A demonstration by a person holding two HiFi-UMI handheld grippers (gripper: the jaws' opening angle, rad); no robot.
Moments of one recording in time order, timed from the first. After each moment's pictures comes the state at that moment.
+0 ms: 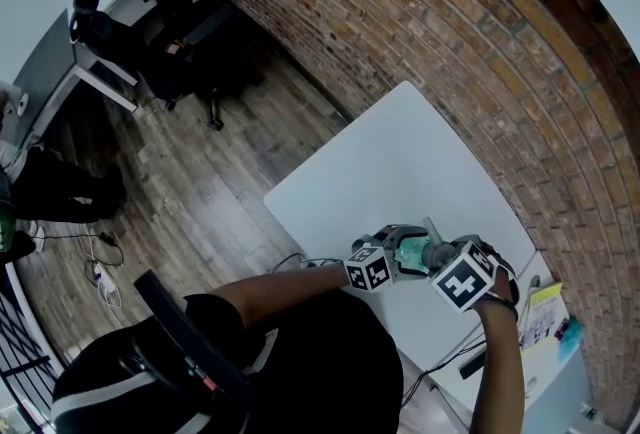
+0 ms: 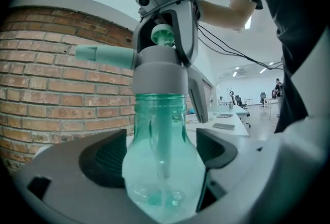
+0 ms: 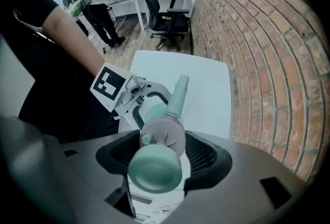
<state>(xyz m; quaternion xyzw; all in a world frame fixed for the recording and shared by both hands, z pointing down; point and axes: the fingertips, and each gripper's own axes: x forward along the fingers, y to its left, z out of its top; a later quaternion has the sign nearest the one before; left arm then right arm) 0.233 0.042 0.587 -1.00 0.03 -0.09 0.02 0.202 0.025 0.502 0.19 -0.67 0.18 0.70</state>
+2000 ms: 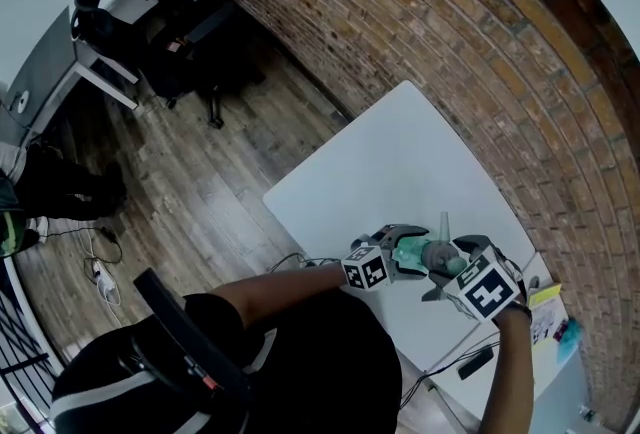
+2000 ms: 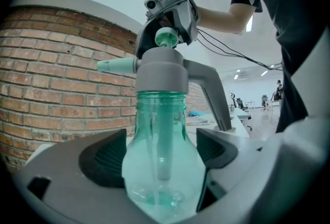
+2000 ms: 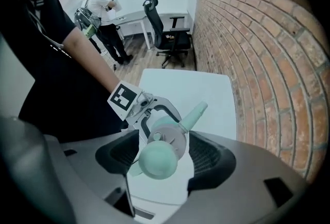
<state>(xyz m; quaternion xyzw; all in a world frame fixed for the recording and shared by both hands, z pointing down) 0.230 0.041 0.587 -1.00 0.03 -0.08 0.01 0.188 0.027 0.473 0.19 -0.74 0.21 0.62</state>
